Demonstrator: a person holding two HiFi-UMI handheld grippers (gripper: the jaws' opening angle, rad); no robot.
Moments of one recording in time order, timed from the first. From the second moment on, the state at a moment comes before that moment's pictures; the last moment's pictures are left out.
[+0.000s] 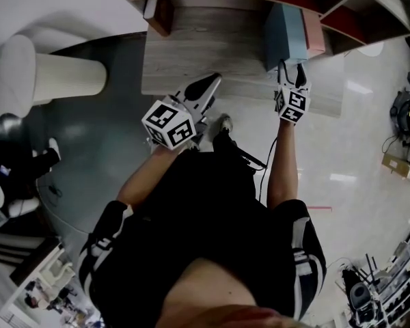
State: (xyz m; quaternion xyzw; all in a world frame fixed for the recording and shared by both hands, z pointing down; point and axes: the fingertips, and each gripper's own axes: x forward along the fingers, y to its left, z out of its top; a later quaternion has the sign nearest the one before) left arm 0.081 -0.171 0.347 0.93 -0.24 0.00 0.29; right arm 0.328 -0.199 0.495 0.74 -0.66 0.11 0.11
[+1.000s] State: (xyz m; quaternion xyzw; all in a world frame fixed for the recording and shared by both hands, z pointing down) left arm 0.080 -0.181 0.353 0.93 -0.24 0.00 0.30; right arm 0.334 -0.239 0.498 0.75 -0.64 0.12 0.11
